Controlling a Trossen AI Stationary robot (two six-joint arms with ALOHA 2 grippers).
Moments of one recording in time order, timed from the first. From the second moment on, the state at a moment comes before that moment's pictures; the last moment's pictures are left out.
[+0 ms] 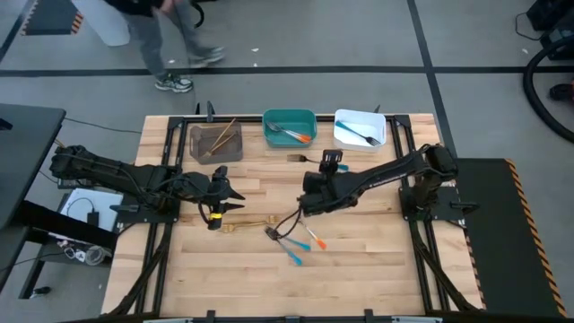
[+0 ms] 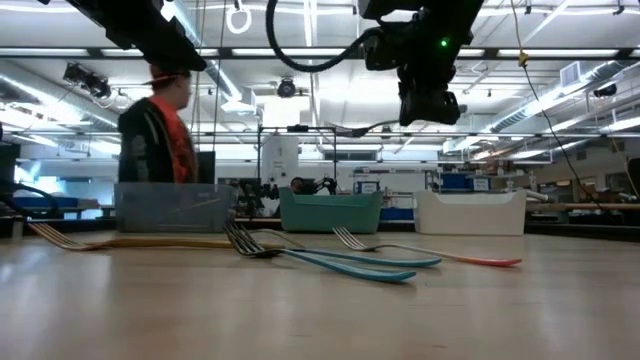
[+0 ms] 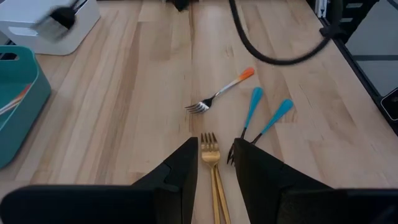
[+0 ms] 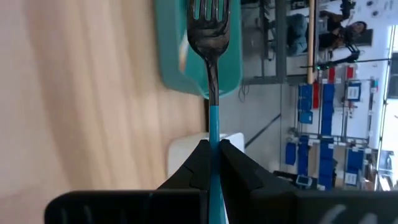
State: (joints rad) left arm -0.20 0.92 0.67 -0.30 -0.16 -0.10; right arm 0.17 1.80 1.42 -1.19 1.01 0.22
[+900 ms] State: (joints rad) left arm -0.20 0.92 0.67 -0.30 -0.16 -0.10; right arm -0.12 1.61 1.42 -1.18 0.97 -0.03
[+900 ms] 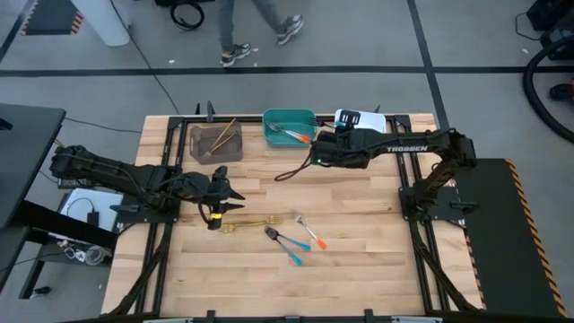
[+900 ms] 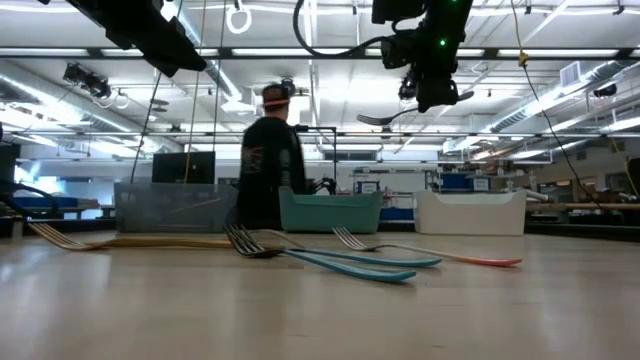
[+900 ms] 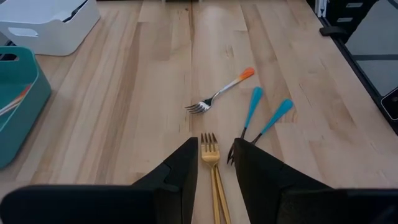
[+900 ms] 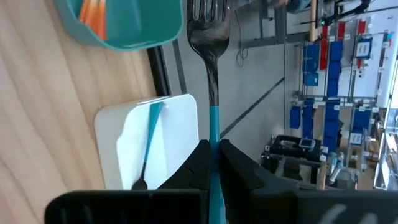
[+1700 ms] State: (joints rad) left arm -0.20 0.92 0.67 -0.31 -0.16 -0.11; right arm -0.22 1.57 1.40 -1.09 0.94 -0.14
